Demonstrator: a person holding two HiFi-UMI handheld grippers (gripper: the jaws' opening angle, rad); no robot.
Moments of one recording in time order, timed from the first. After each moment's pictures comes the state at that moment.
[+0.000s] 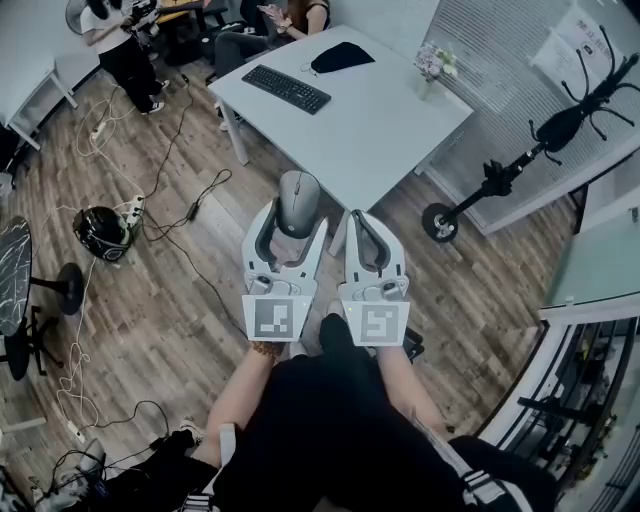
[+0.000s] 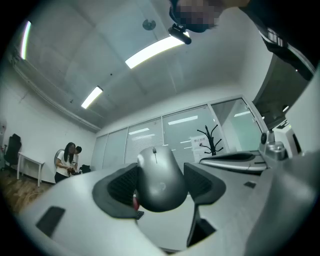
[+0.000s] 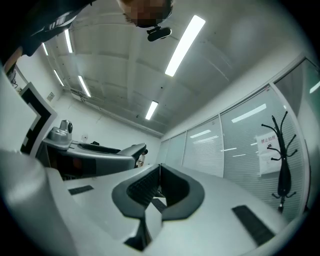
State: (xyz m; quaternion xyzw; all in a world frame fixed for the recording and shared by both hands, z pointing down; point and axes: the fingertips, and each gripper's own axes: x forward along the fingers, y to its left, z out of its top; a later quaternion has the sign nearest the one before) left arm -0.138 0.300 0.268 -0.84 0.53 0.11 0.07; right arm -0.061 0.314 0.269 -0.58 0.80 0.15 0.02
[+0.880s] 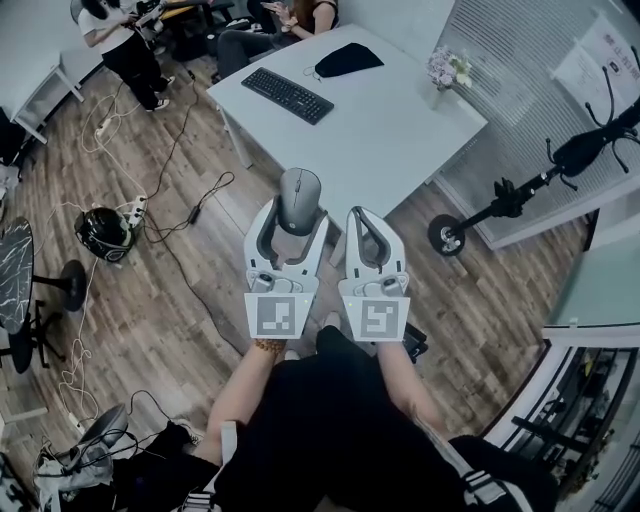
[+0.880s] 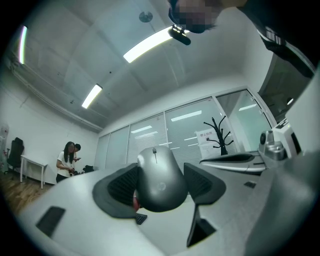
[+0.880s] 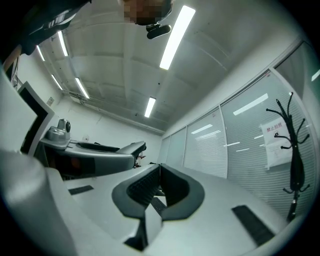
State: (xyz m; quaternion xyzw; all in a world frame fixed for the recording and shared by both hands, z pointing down) left arm -0.085 0.195 0.277 -0.83 0.55 0.10 0.07; right arm -0.007 0.202 0.281 -0.57 0.81 0.13 0.02
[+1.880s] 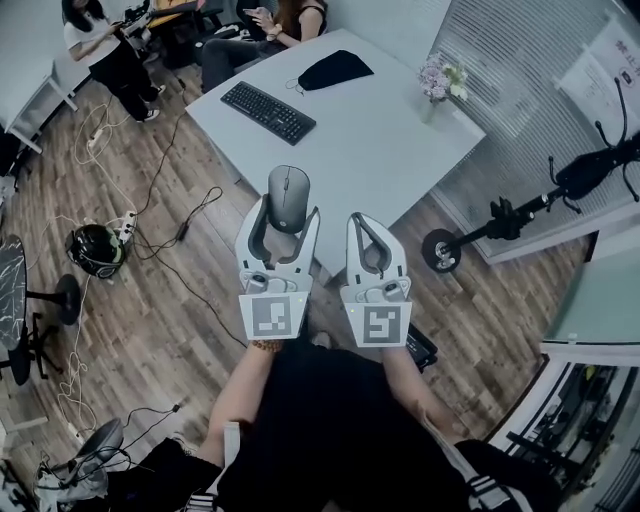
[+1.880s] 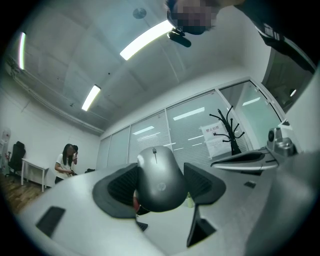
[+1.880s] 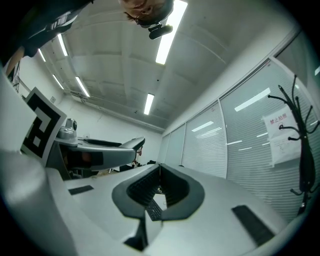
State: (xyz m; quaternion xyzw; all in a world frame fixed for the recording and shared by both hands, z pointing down) left arm -0.031 0.092 0.296 -0.81 0.57 0.10 0.09; right arm 0.061 0.109 0.307 -0.56 0.82 0.13 0.02
